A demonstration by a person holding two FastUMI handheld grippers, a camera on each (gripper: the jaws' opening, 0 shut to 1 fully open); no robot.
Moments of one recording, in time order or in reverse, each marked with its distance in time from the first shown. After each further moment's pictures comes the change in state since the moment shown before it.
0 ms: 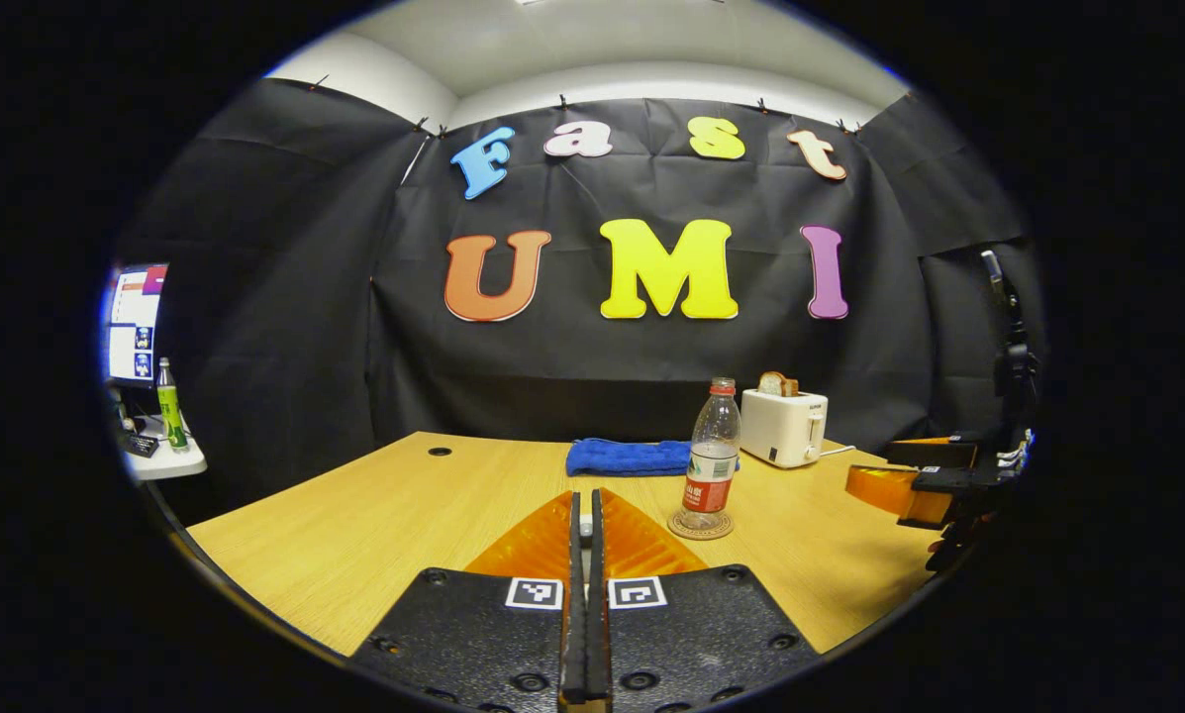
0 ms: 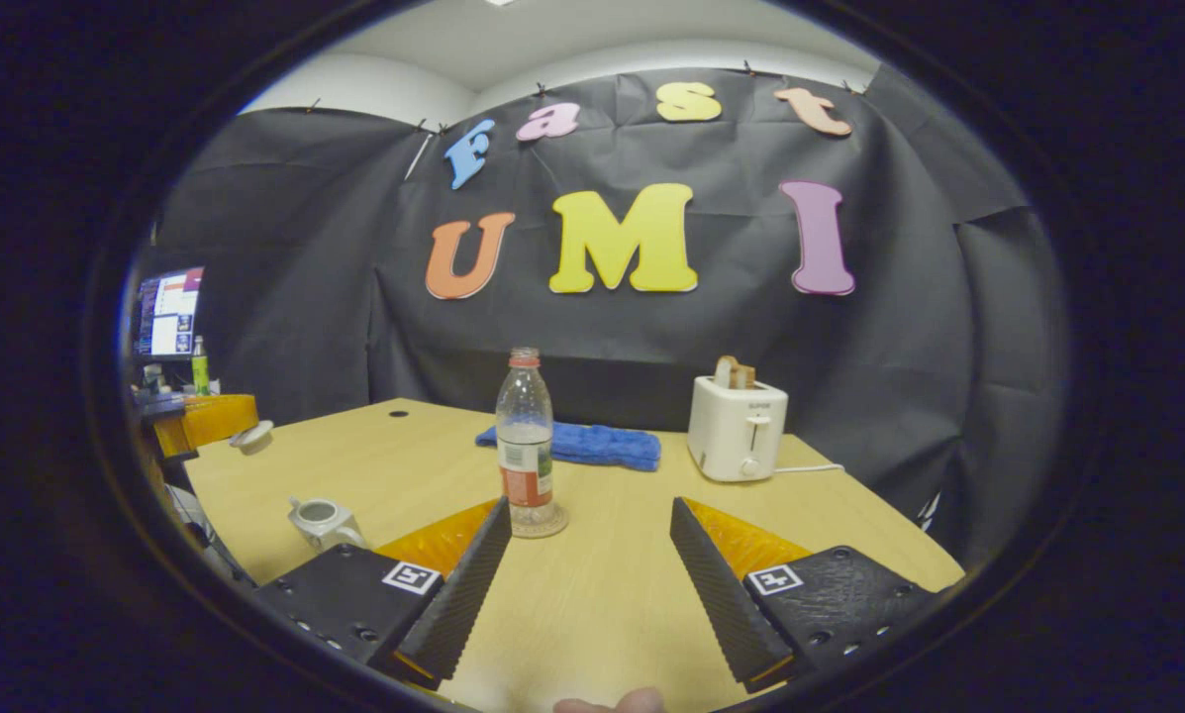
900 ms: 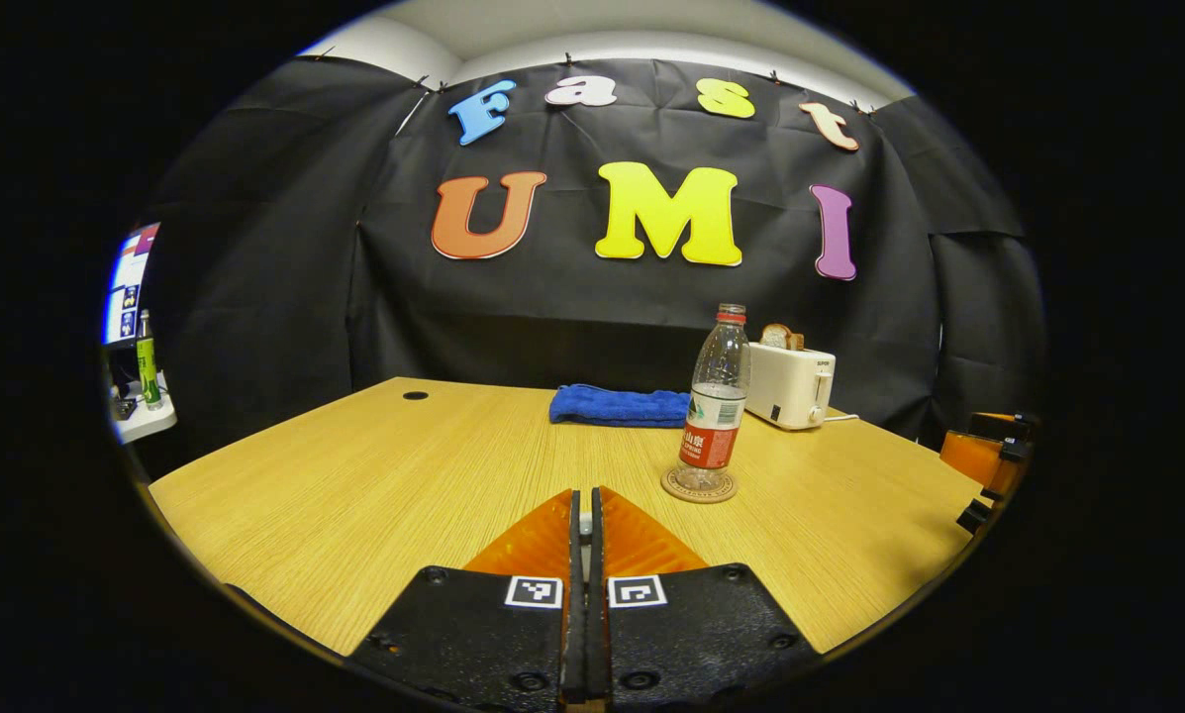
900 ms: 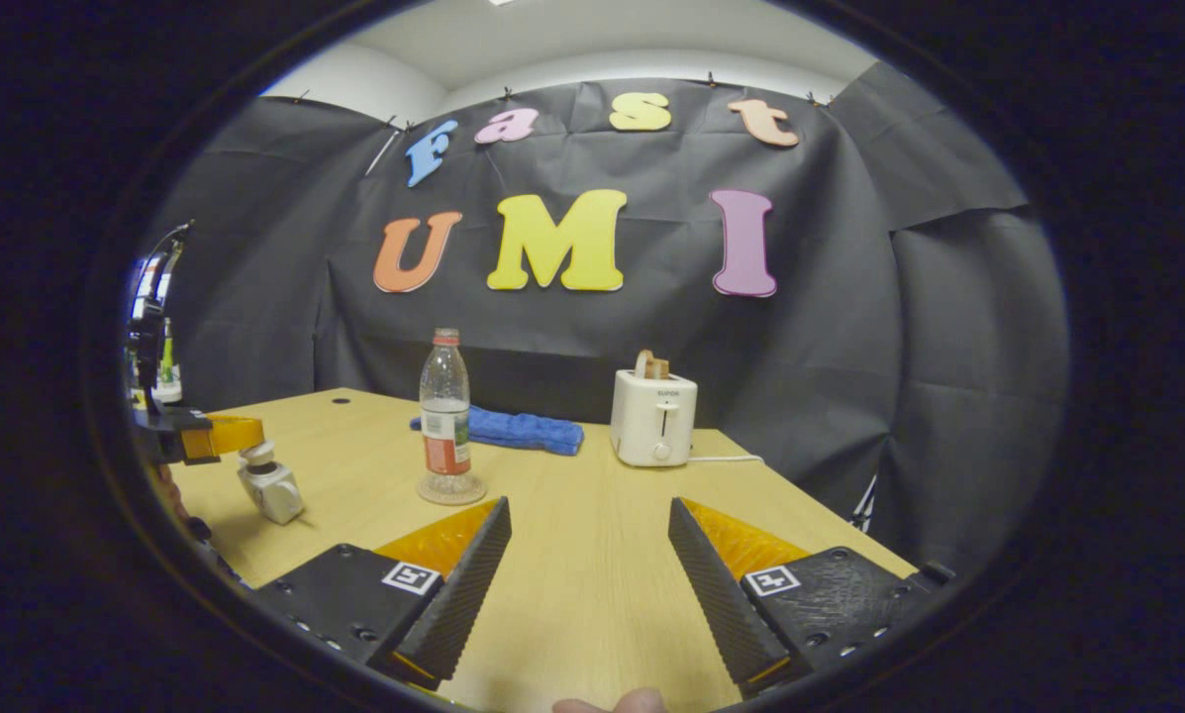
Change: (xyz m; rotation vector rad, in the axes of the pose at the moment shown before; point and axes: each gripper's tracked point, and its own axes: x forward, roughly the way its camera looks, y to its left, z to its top) left arm 0.031 -0.017 -0.061 -0.048 0.119 -0.028; right arm -0.033 -0.059 -0.030 -0.013 0.002 -0.139
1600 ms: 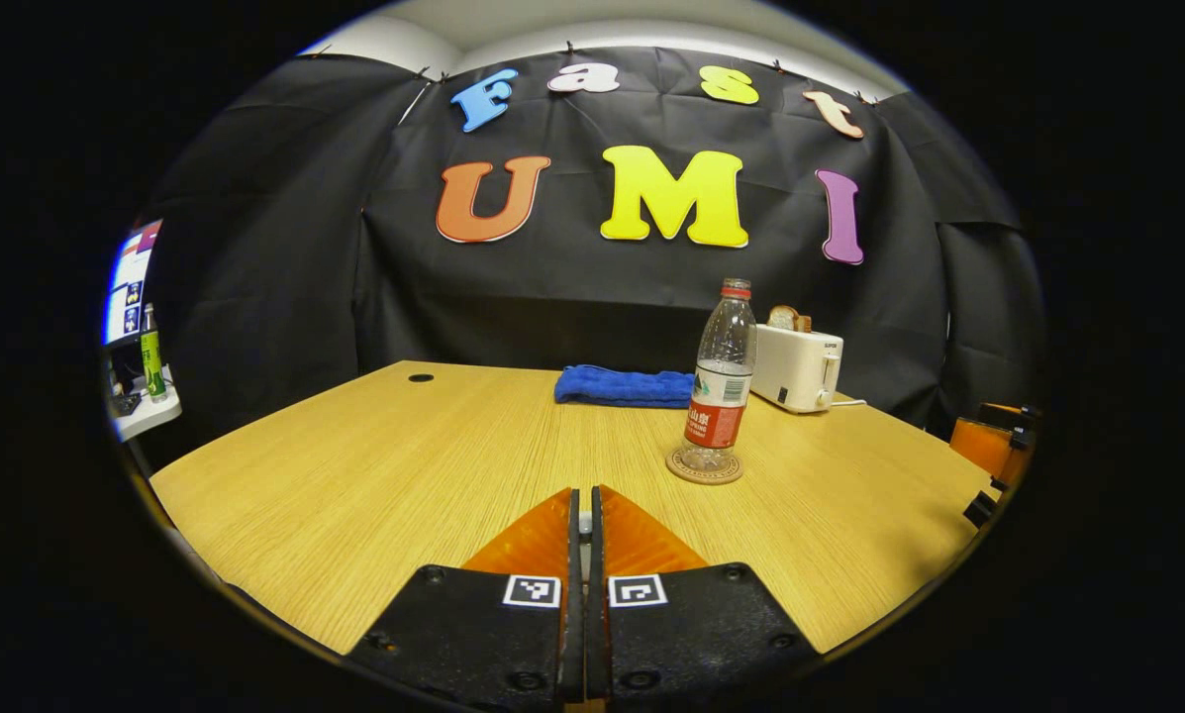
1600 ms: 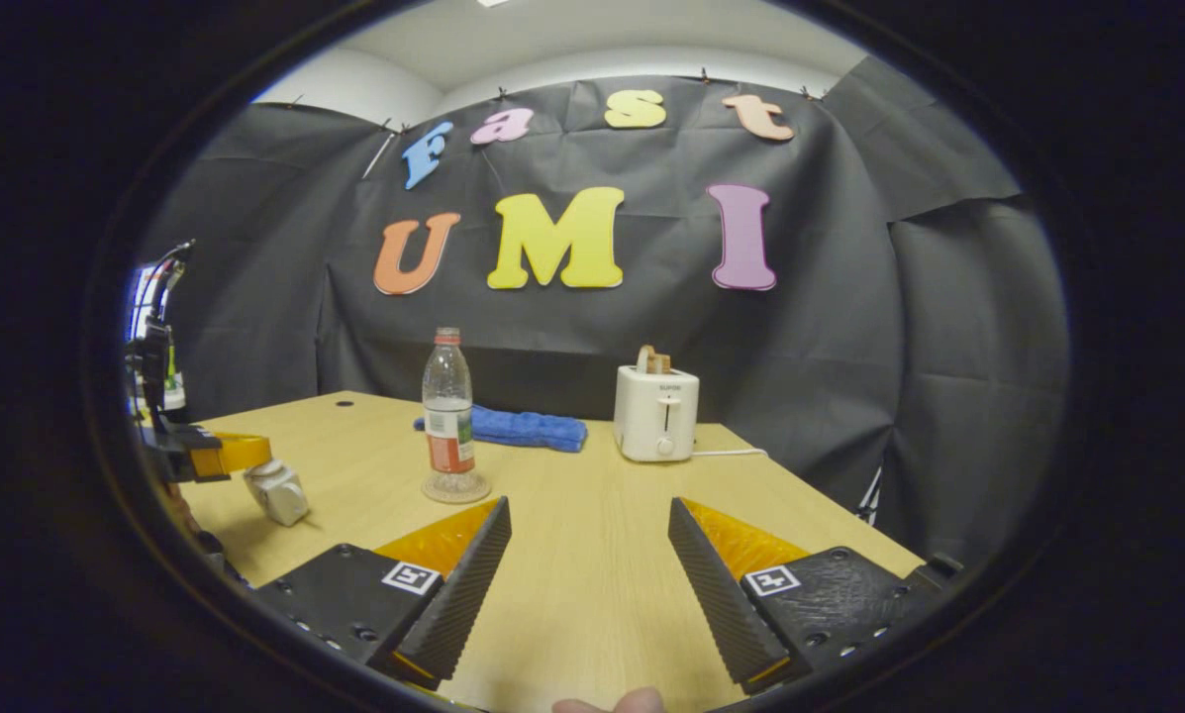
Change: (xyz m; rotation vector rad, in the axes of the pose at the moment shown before) left arm -0.003 -0.002 -0.014 0.002 0.040 0.023; right arm -0.003 0.001 0.001 0.026 0.000 0.012
